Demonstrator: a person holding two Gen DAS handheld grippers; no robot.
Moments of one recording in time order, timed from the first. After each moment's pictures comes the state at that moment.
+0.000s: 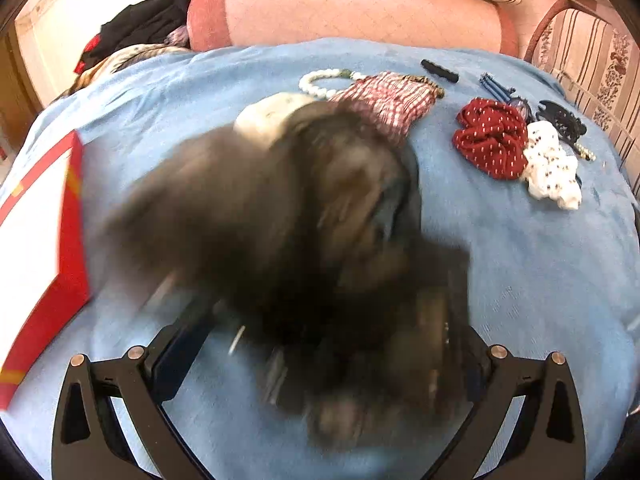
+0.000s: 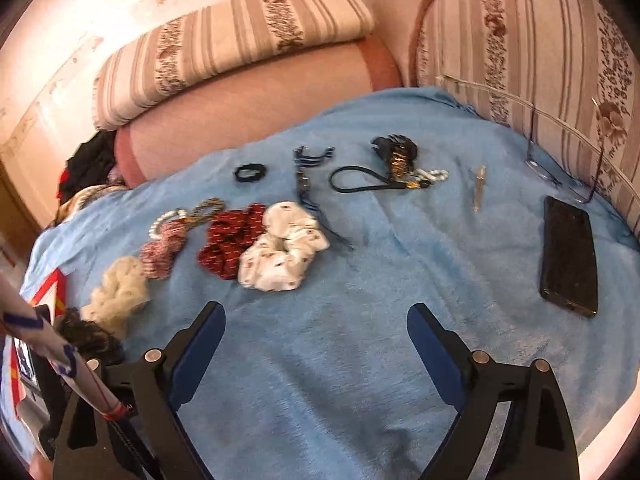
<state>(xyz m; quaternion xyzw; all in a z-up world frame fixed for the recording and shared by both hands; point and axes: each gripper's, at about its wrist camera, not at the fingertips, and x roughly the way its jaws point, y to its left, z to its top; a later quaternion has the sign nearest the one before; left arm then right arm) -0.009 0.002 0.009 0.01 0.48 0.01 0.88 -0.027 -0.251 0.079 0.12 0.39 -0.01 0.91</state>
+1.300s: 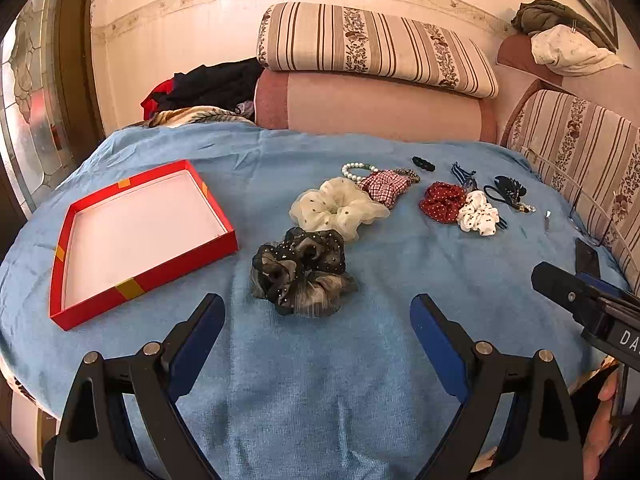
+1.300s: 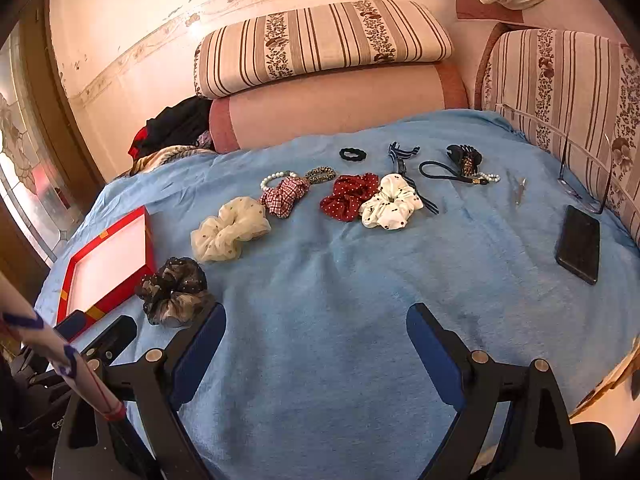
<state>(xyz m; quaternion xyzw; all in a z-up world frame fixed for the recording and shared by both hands) -0.174 0.034 0.106 -0.03 0.35 0.03 0.94 -0.134 -0.176 0.118 0.08 0.37 0.08 0.92</state>
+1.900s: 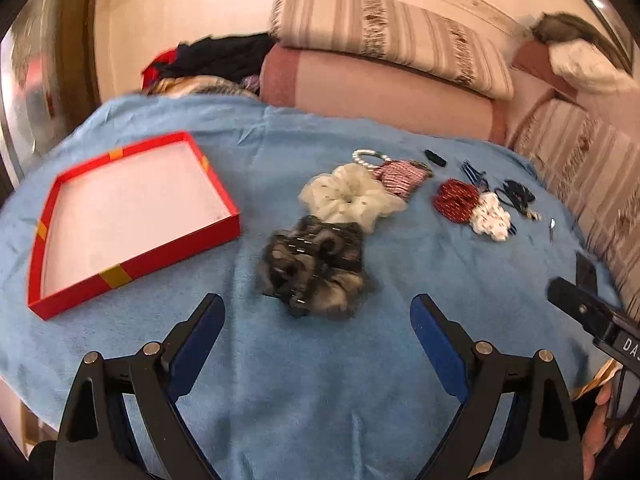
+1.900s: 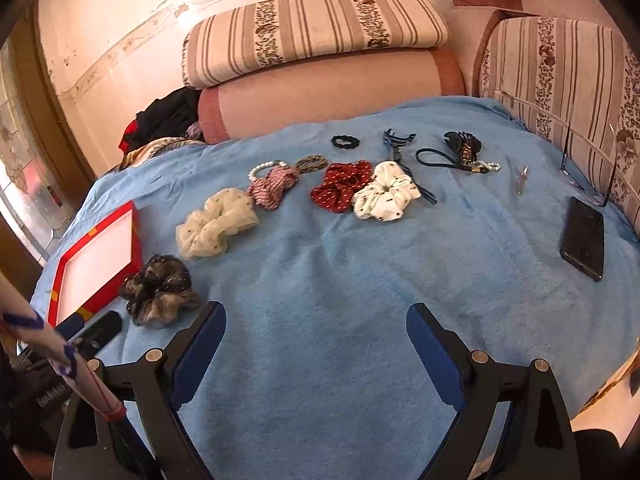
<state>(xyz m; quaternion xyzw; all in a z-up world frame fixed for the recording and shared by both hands) -0.148 0.074 0.090 -0.09 0.38 0.02 0.92 -0.115 -0.182 0.105 0.08 0.39 0.07 0.91</state>
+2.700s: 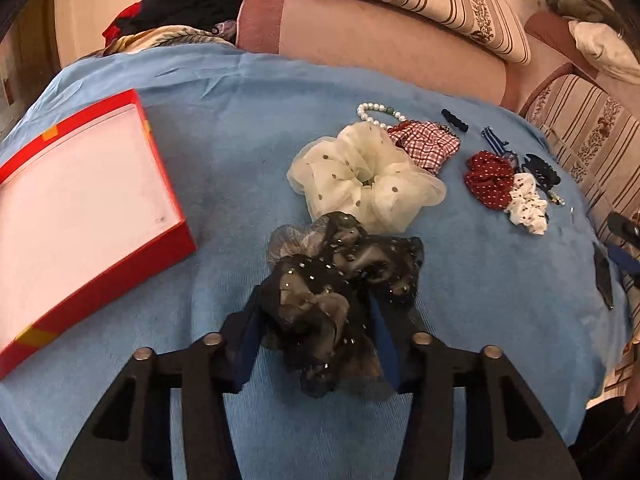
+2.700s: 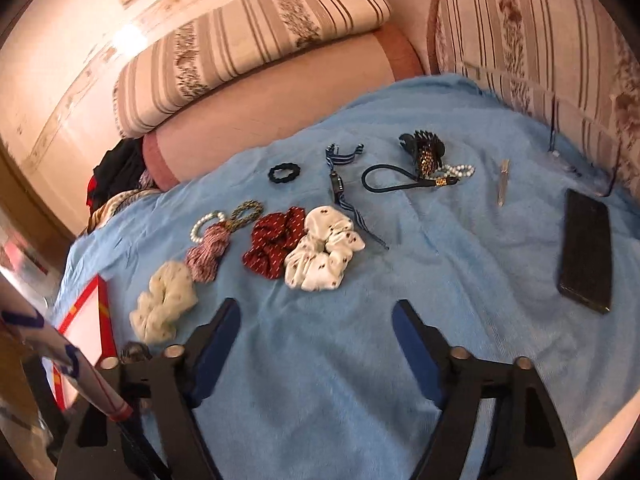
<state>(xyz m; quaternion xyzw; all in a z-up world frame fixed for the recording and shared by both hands) -0.053 0.080 0.035 -0.07 0.46 -0.02 0.89 -0.016 -0.264 0.104 0.18 0.41 0.03 0.89</state>
